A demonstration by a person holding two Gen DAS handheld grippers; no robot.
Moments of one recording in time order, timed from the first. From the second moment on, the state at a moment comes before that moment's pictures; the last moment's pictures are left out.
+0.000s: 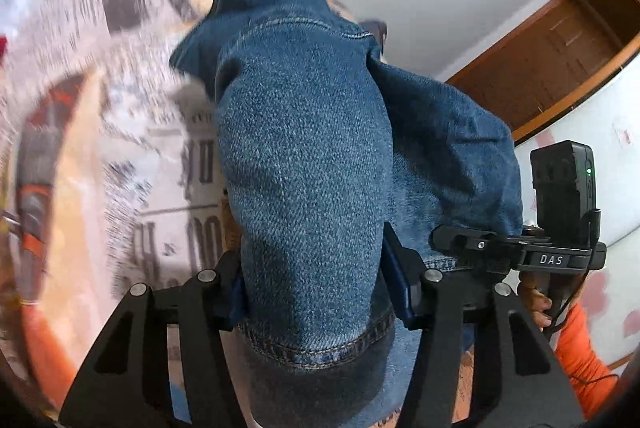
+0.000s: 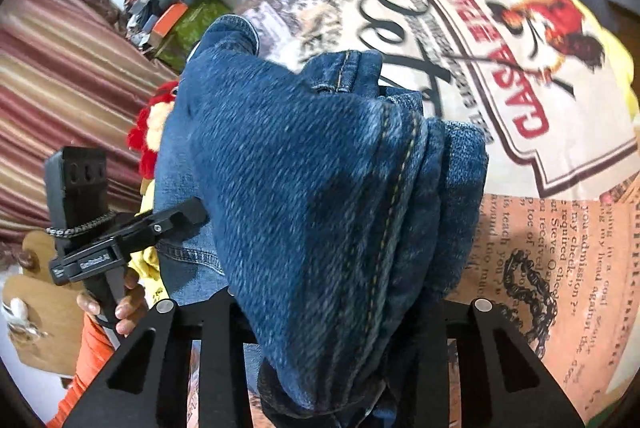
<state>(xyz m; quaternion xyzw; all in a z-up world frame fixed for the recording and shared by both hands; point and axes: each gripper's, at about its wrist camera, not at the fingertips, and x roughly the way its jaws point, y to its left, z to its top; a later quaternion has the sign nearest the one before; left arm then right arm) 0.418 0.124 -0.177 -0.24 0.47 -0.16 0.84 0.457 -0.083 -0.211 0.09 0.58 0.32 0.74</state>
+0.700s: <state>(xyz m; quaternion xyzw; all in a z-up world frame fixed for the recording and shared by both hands) 0.312 0.264 -0.135 -0.27 0.41 -0.06 0.87 0.398 0.080 -0.173 0.07 0.57 0.39 0.72</state>
